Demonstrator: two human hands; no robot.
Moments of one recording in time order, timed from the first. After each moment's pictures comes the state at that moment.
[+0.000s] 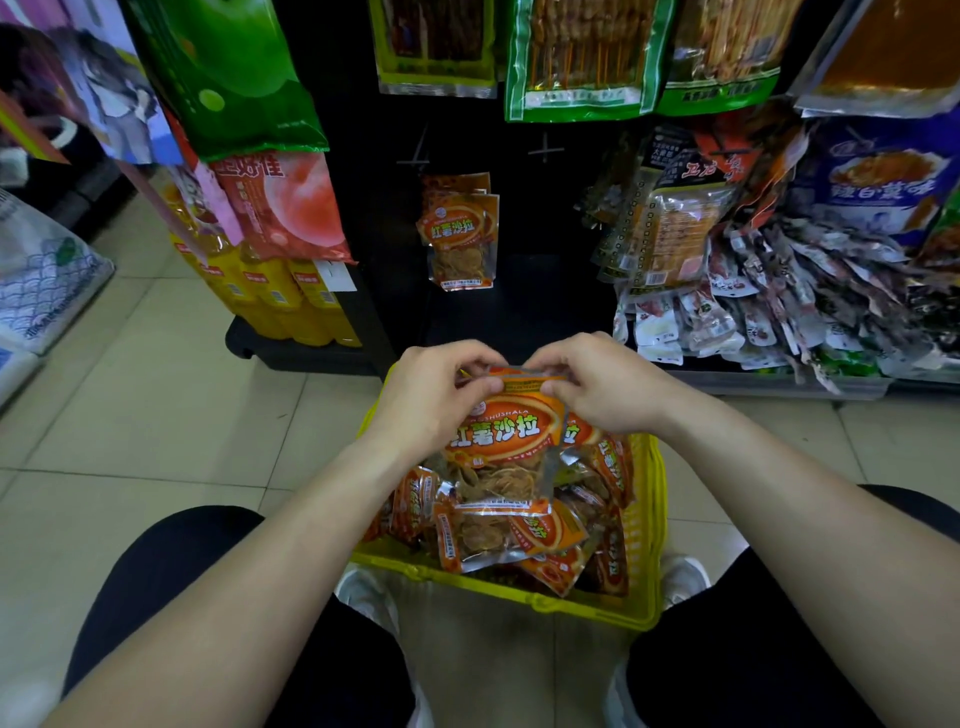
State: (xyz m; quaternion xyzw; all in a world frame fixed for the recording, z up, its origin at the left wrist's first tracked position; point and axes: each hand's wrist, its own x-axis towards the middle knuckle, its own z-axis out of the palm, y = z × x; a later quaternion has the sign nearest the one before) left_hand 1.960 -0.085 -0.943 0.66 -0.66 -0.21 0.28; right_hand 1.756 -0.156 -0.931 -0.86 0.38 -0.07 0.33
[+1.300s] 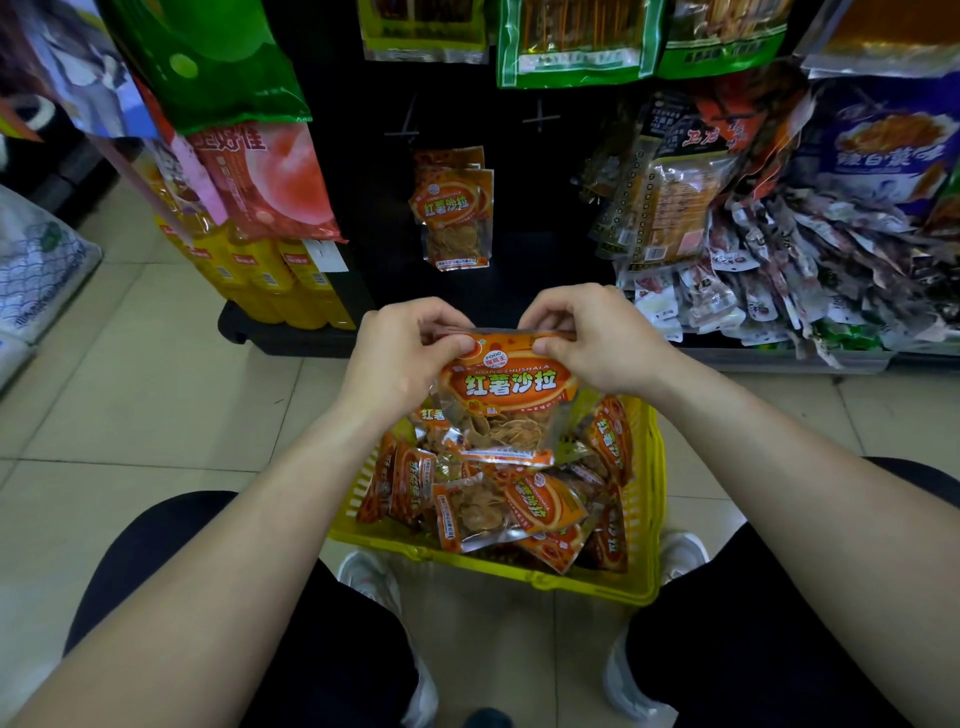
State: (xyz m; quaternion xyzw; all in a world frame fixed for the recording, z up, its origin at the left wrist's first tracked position) left_hand 1.973 -0.091 -0.932 0.69 -0.60 -0.23 0.34; right_hand 1.761 -0.165 -0.934 -0.82 0.42 -0.18 0.33
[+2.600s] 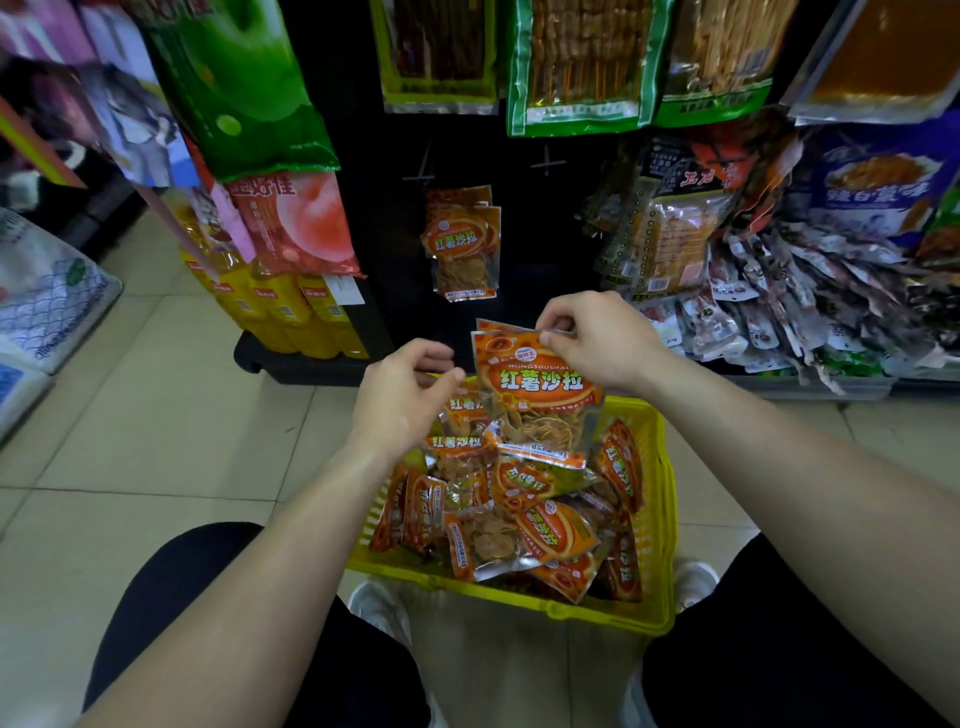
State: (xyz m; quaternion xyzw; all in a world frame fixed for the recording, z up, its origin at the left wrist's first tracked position) left_hand 1.993 -0.086 -0.955 0.73 -0.56 -0.22 0.34; right_hand 1.774 -0.191 -0.933 -0.84 0.48 -0.15 0.22
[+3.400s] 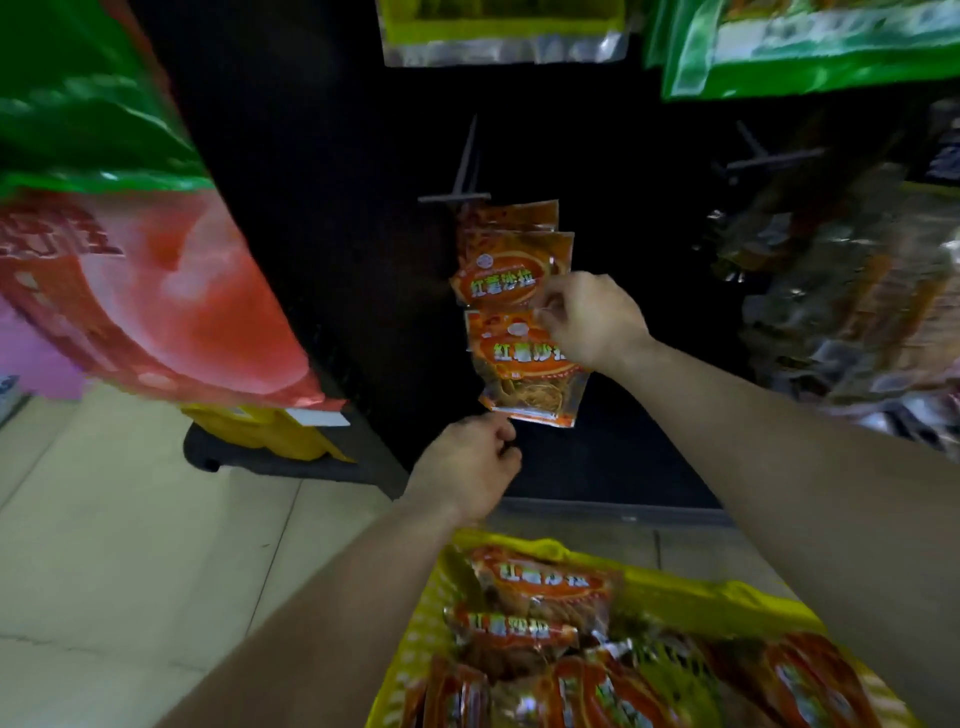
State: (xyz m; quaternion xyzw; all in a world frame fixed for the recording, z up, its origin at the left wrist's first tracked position) left_hand 2.075 -0.319 -1.124 0.75 -0.58 -0.28 0.11; right_hand 1.941 -0.464 -1.084 -0.80 0.54 -0.17 0.18
